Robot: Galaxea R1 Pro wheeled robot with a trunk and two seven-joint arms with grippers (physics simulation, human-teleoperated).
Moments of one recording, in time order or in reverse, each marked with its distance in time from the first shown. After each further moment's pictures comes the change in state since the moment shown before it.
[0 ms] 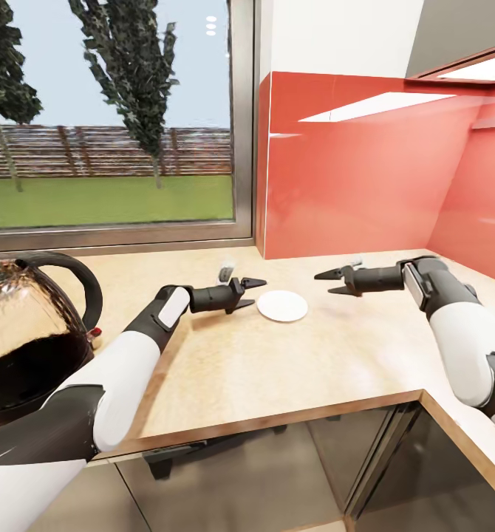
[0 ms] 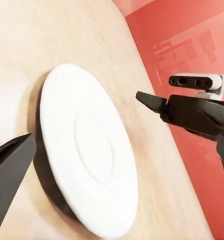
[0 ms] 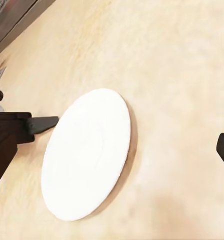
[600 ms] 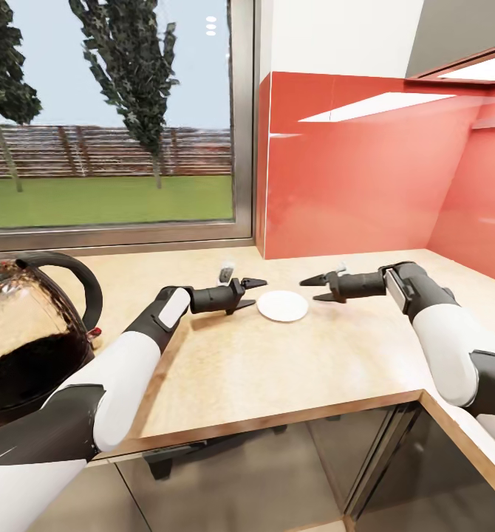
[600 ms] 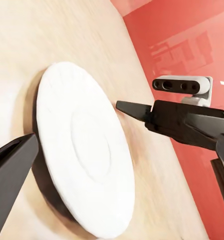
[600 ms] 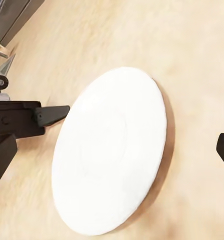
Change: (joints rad) left arm 0.000 -0.002 0.002 0.011 0.011 -0.001 -0.004; right arm 0.001 0.059 0.000 0.056 0.000 -0.001 -0.004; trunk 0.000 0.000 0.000
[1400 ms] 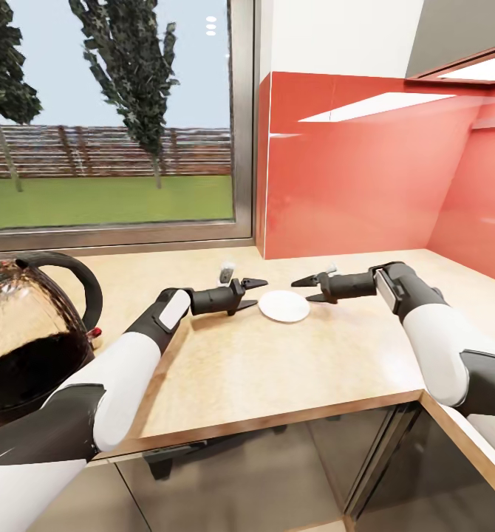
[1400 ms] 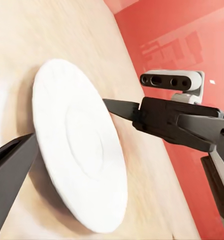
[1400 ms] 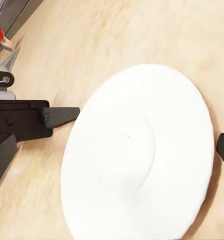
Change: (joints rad) left arm 0.000 0.001 0.001 0.020 -0.003 -0.002 -0.050; right arm 0.000 0.039 -0.001 0.003 0.004 0.000 -0.007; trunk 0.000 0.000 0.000
